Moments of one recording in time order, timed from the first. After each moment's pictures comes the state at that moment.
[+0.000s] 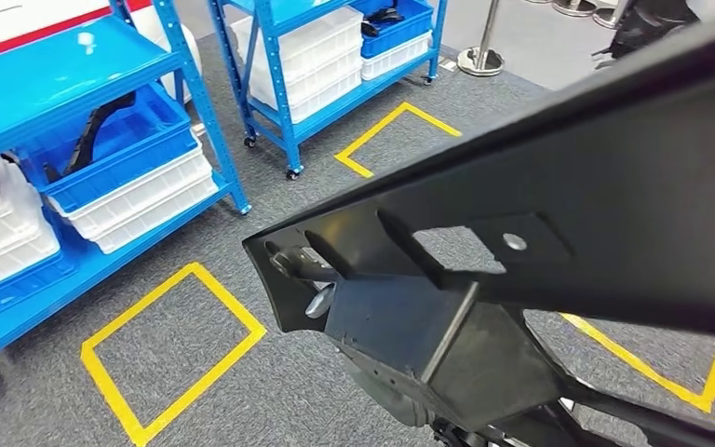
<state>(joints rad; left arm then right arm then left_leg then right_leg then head) -0.12 -0.01 -1.08 -0.22 0.73 0.26 -0.12 -0.32 -0.31 0.78 -2.14 -0.27 -0.29 -0.13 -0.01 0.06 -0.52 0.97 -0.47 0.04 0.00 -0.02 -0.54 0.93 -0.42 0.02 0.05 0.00</state>
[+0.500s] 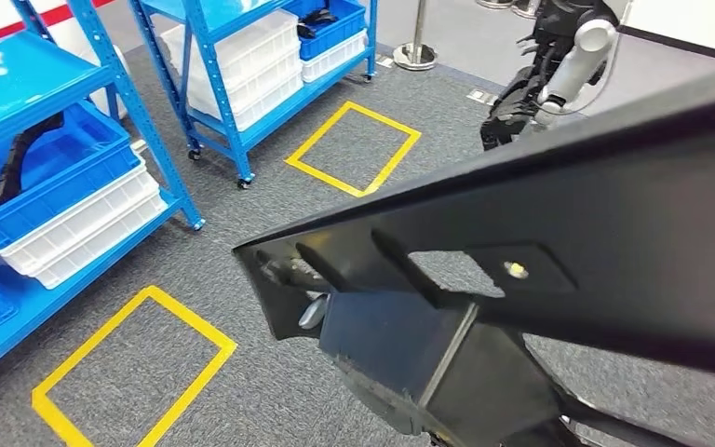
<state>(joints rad) -0.11 -0.01 -1.08 -0.22 0.73 0.26 -0.12 -0.31 -0.31 0.78 -2.14 -0.25 -0.28 -0.14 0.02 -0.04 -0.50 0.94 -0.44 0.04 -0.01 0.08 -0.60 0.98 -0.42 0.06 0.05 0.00</state>
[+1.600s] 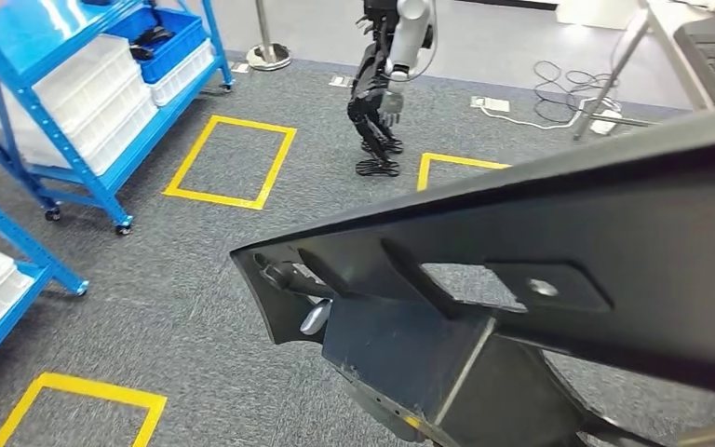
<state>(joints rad) -0.11 -0.02 -1.08 -0.22 0.73 0.27 -0.11 -0.30 -0.31 0.78 -2.16 -0.25 -0.27 -0.14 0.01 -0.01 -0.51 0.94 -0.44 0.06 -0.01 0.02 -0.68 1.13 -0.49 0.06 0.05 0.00</state>
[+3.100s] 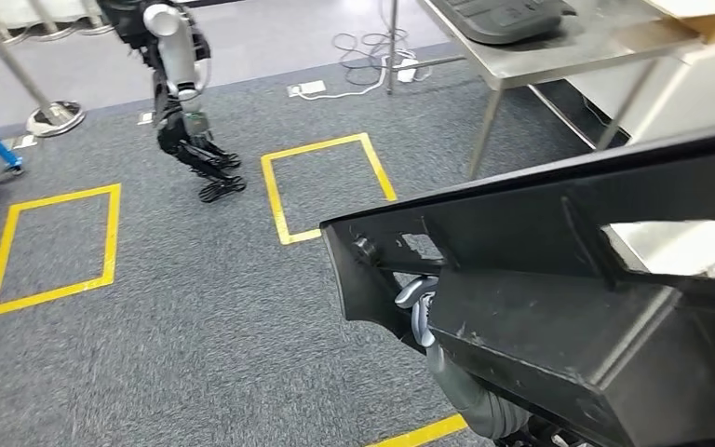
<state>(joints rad) -0.12 -0.05 -1.10 -0.22 0.74 0.31 -0.09 -0.13 -0.43 0.61 -2.32 -0.24 -0.31 -0.12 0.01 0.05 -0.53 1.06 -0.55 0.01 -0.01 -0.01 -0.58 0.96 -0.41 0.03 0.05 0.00</state>
